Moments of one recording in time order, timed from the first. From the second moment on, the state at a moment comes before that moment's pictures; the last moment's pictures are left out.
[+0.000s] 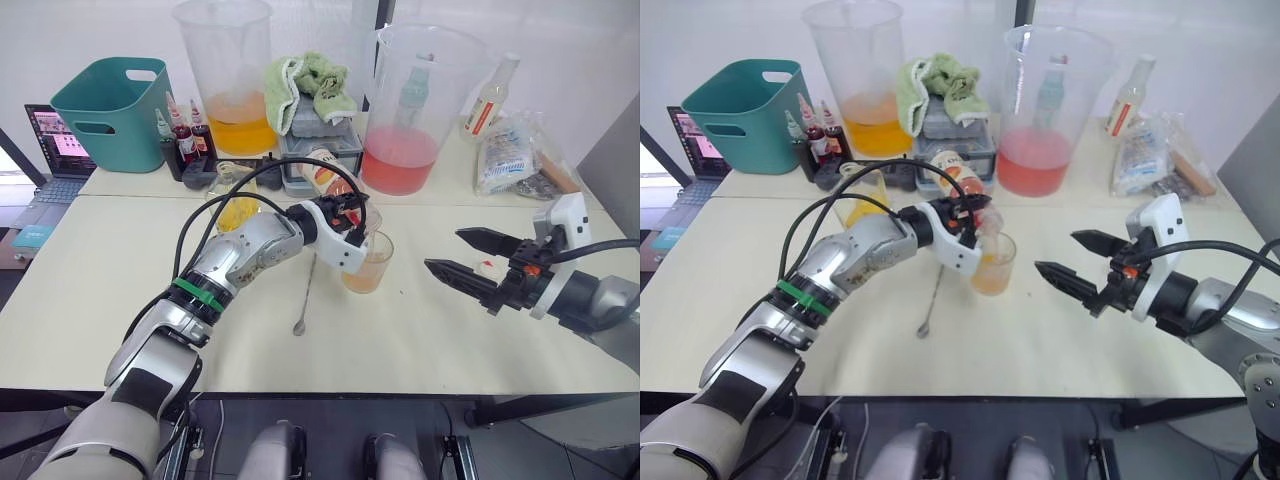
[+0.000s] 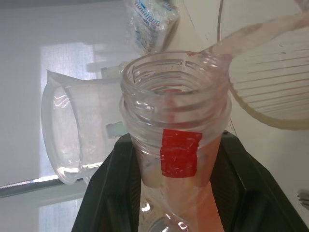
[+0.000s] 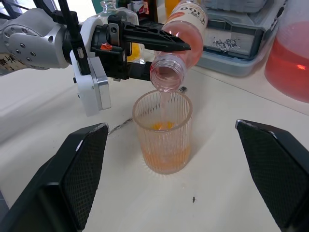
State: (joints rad) left arm -0.99 0.43 -0.49 0.43 0.86 -0.45 -0.30; right arm -0.18 -0.88 -0.42 -0.60 1.05 0.90 0.50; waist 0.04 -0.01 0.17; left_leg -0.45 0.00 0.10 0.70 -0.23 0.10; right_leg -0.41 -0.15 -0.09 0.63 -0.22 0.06
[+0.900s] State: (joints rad) left arm -0.99 0.41 -0.47 0.40 0.74 -0.39 -0.41; right arm -0.19 -0.88 -0.40 -0.58 1.04 0.90 0.51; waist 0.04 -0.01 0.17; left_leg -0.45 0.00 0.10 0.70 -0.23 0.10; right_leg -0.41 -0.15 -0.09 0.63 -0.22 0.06
